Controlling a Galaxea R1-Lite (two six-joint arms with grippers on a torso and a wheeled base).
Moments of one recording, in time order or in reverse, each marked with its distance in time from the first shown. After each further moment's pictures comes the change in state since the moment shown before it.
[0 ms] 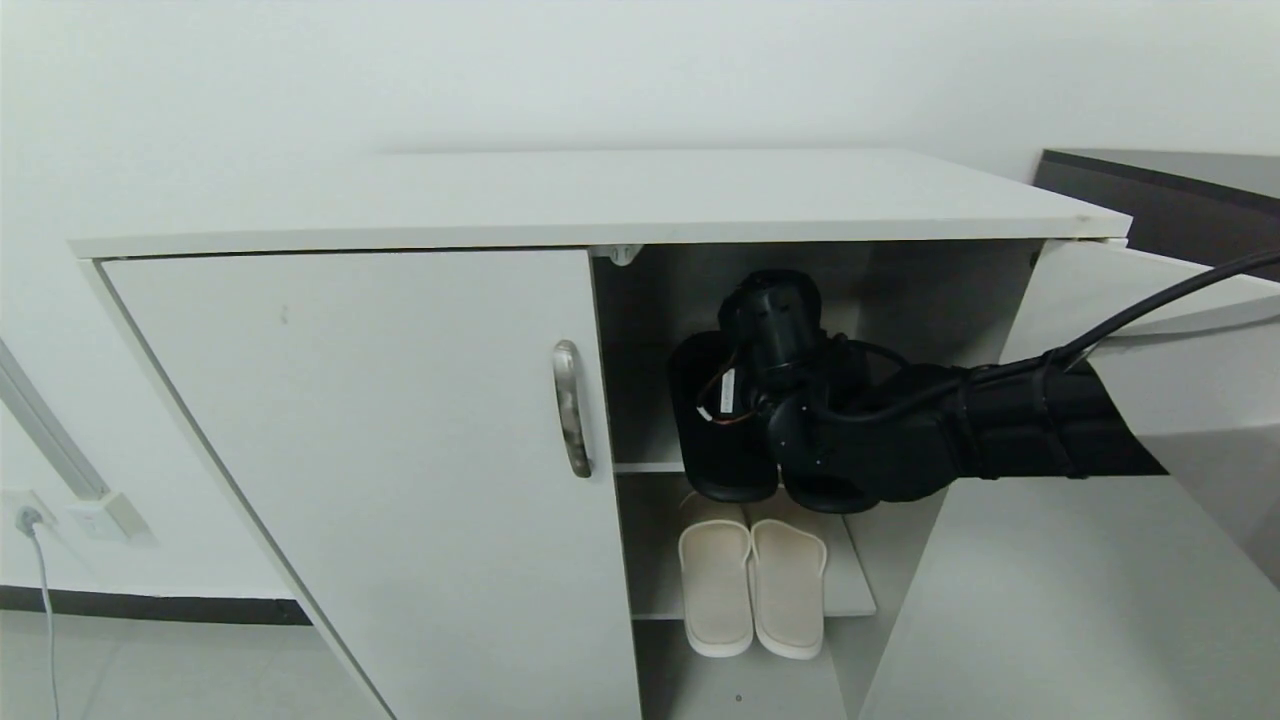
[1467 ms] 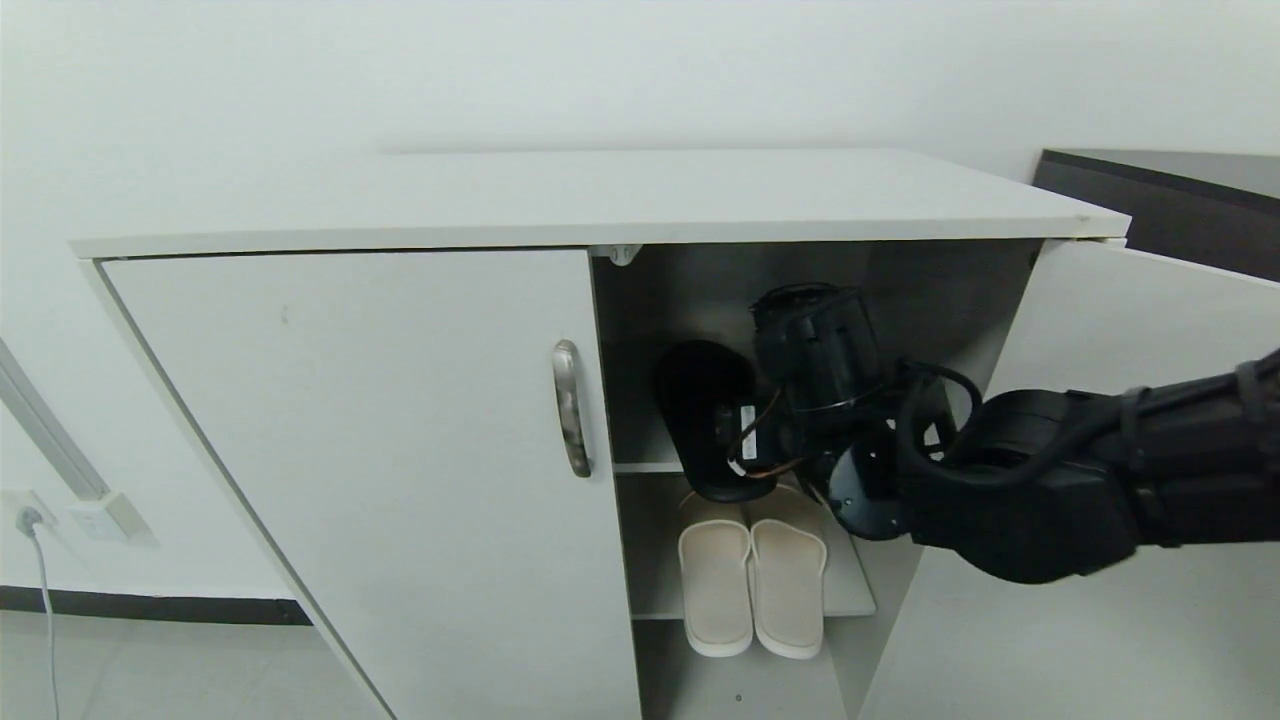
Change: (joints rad) left arm 0.000 0.000 0.000 0.000 0.000 0.001; right arm 0.112 -0.226 0.294 -0.006 0.009 -0.026
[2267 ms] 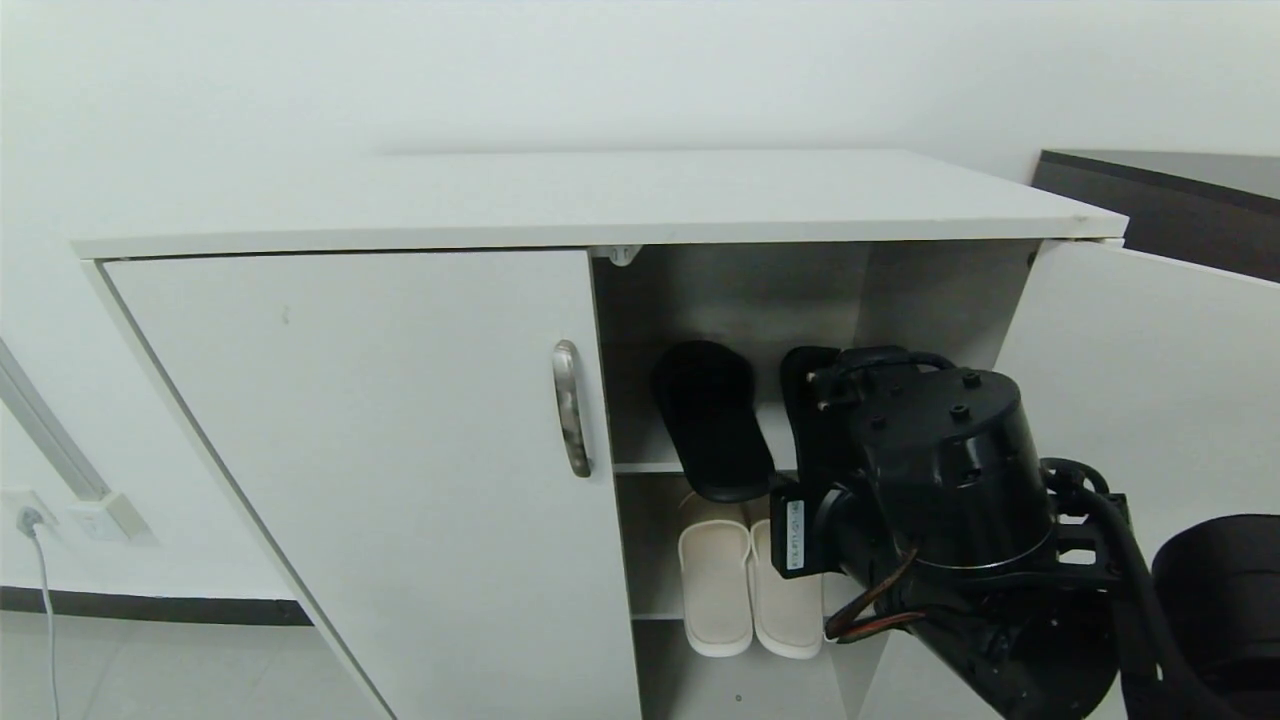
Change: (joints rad) left arm 0.000 0.000 0.000 0.000 0.004 0.000; right arm 0.146 -0.233 0.359 -0.117 0.032 0.095
